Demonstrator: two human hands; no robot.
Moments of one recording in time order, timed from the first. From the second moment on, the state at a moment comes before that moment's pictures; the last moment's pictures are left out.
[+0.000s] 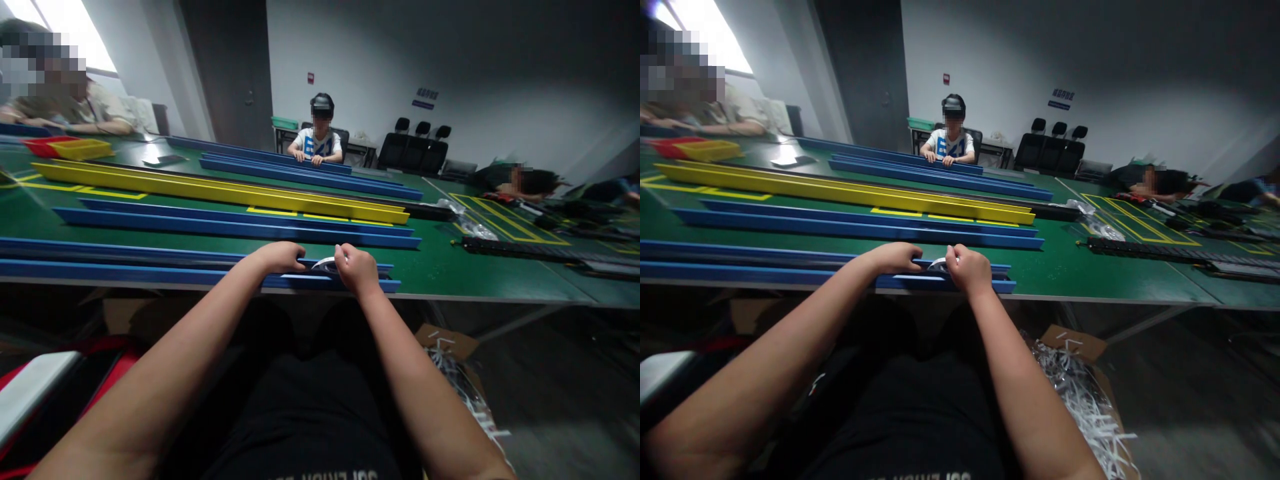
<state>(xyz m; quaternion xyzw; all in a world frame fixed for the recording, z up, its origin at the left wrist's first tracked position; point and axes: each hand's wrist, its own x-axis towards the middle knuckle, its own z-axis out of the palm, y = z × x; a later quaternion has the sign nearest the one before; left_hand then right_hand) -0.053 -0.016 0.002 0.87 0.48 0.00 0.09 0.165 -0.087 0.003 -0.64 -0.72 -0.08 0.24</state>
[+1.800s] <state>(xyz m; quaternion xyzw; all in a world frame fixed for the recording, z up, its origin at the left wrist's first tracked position) -0.049 -0.030 0.013 0.86 0.51 0.02 0.09 0.169 -0.099 0.013 -0.65 -0.71 -0.07 0.25</state>
